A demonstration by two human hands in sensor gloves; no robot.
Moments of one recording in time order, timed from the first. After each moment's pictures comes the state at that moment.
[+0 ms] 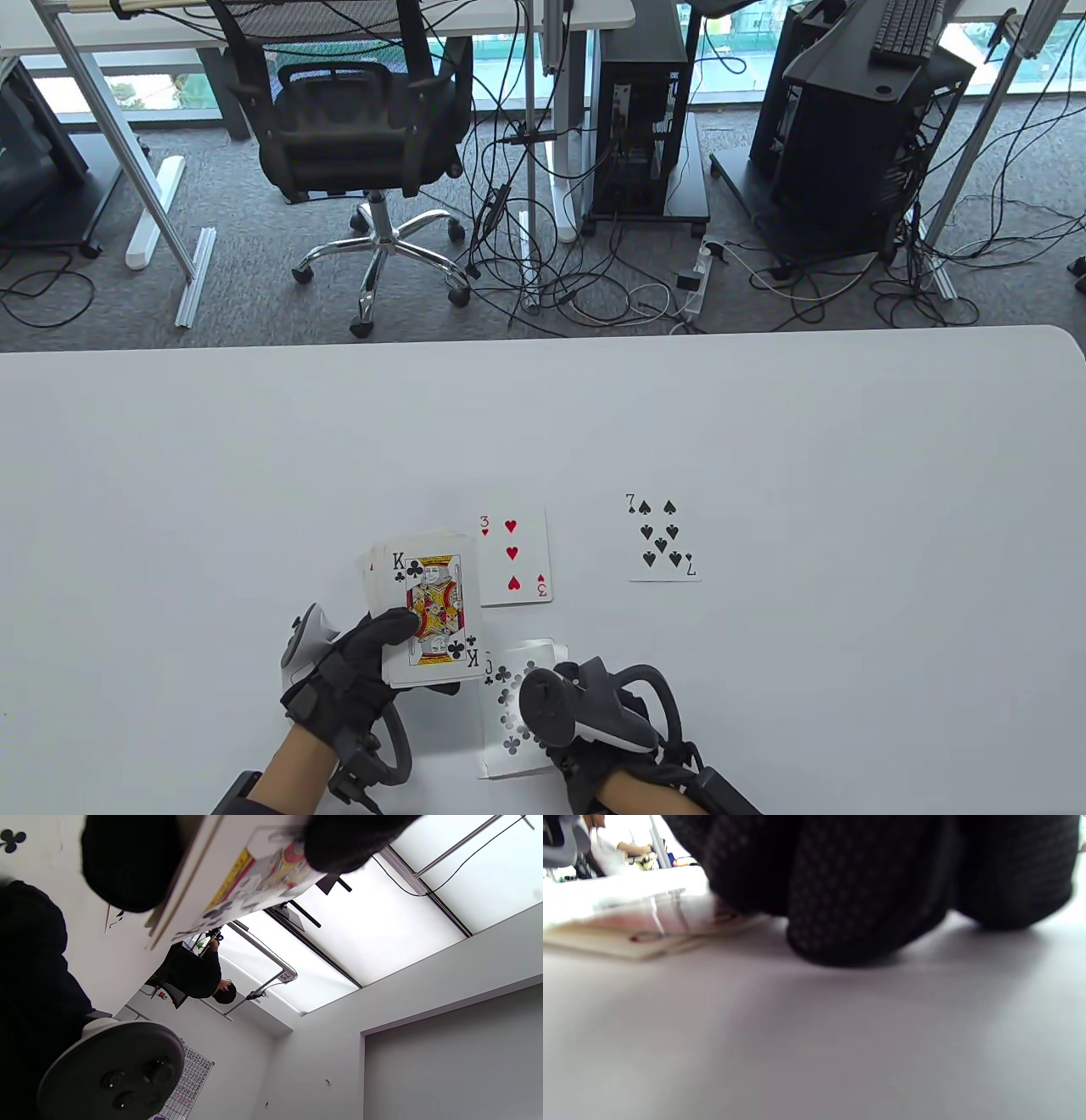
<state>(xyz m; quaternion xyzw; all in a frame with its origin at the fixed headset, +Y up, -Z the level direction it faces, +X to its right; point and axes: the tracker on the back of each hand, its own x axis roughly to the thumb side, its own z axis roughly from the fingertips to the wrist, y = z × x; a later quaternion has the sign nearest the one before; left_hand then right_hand) -0.224 -0.790 -0.272 -0.26 -0.16 0.86 0.42 0.008 -0.775 -0.229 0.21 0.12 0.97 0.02</state>
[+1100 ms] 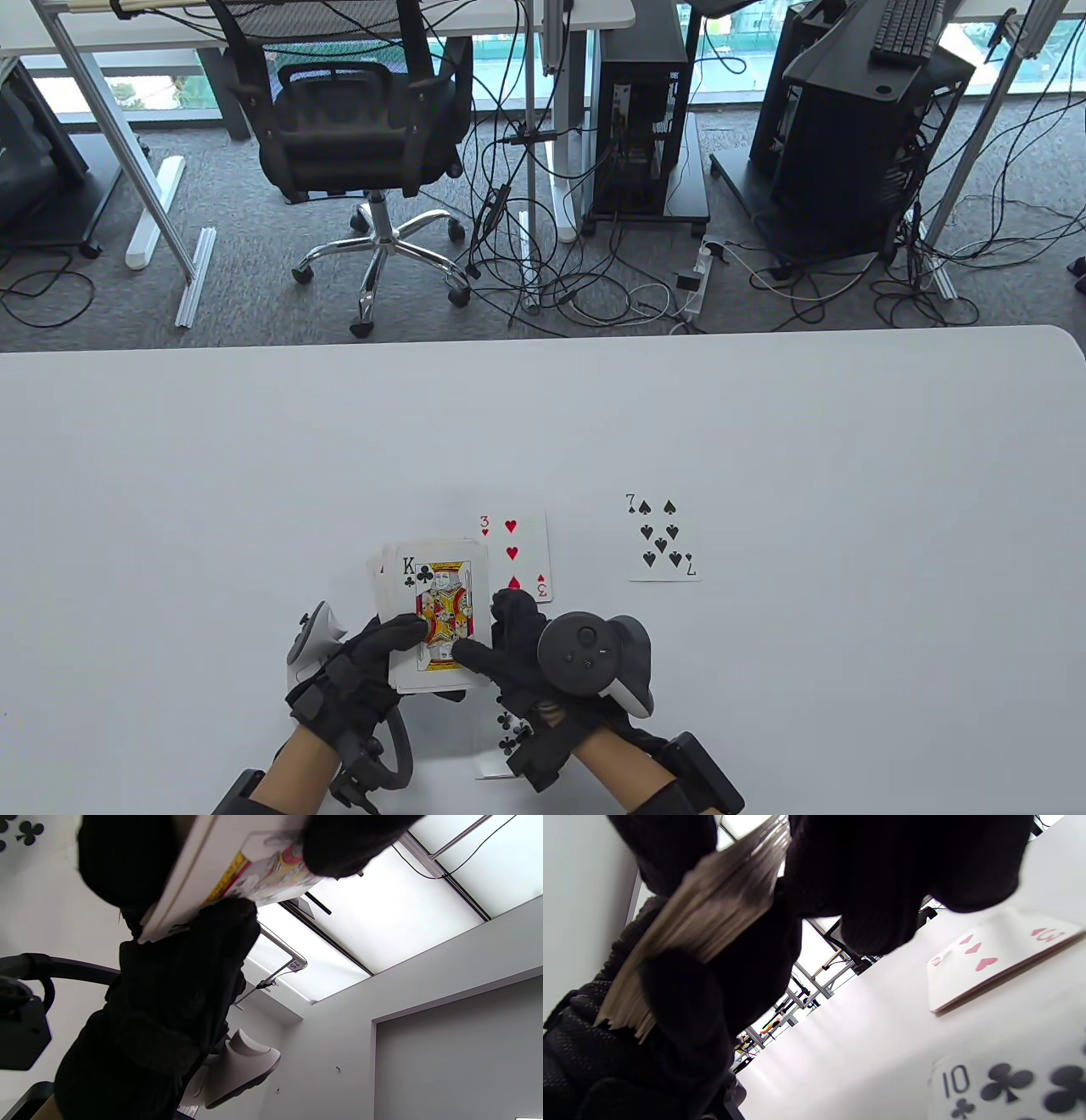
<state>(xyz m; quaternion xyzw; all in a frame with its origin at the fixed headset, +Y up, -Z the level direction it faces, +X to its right) -0.217 -0.792 -0.272 -0.28 -0.17 0.84 0.43 0.000 -0.723 -0.260 0.22 -0.03 0.88 0.42</state>
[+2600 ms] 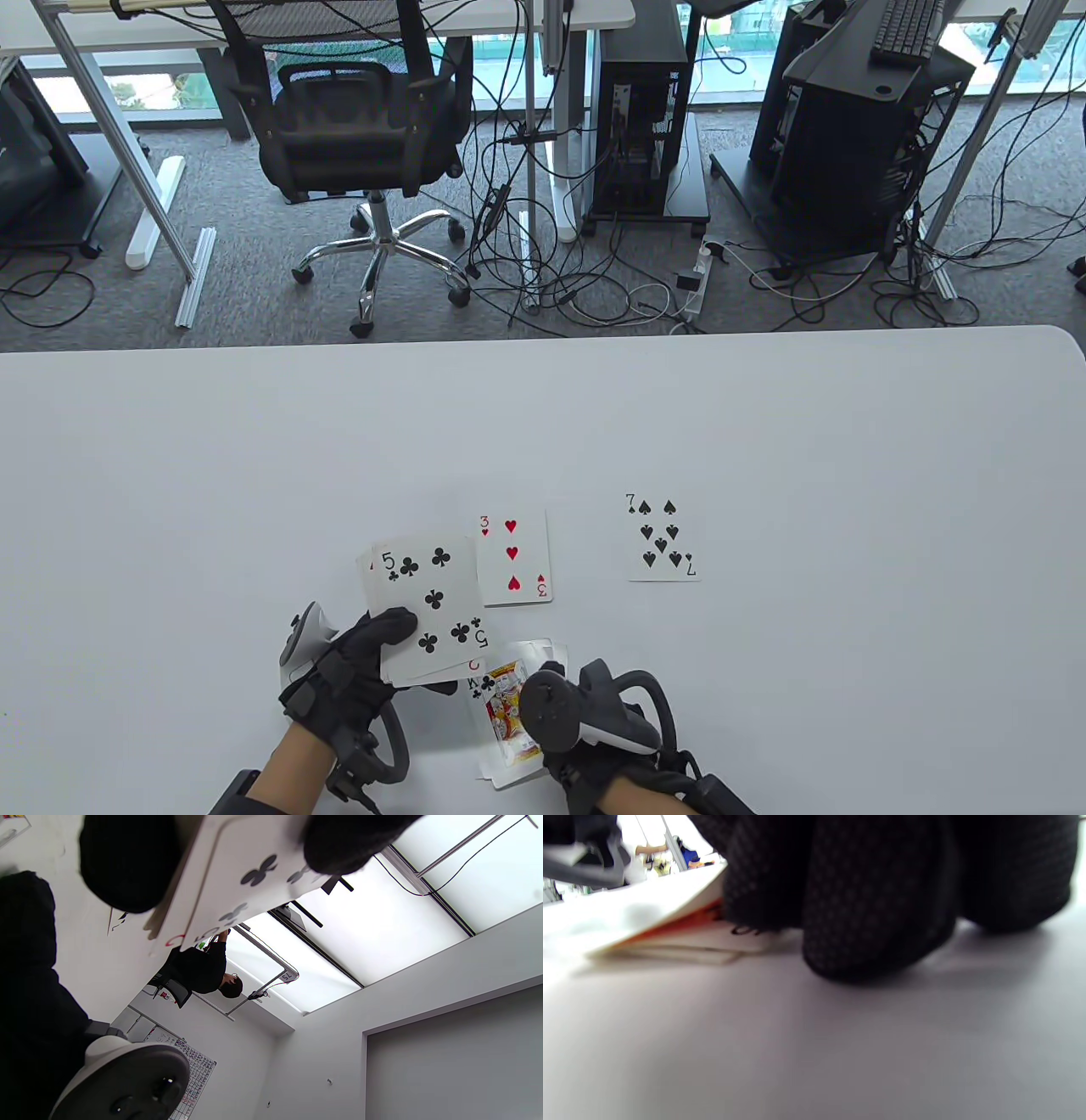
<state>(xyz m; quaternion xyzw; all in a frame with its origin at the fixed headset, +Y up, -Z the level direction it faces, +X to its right) -0.226 -0.792 -0.274 -0.26 -0.16 0.86 0.42 0.003 -0.775 -0.222 0.24 0.15 0.96 0.05</state>
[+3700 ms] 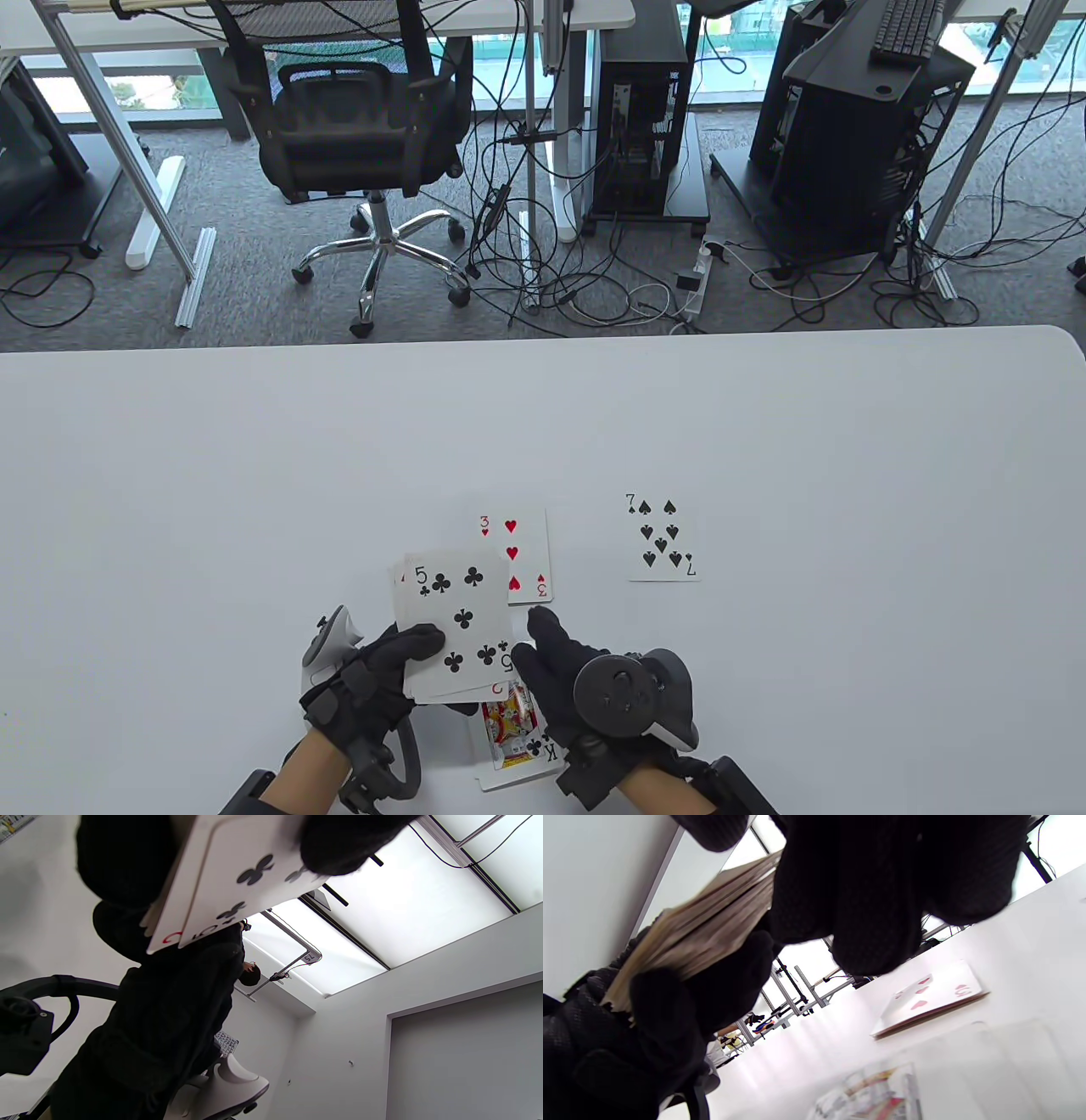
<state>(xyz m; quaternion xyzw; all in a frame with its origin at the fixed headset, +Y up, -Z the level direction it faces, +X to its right) -0.203 -0.795 -0.266 -0.31 -0.17 0.83 0.43 0.032 -0.725 -0.233 0.25 -0.07 0.89 0.37</state>
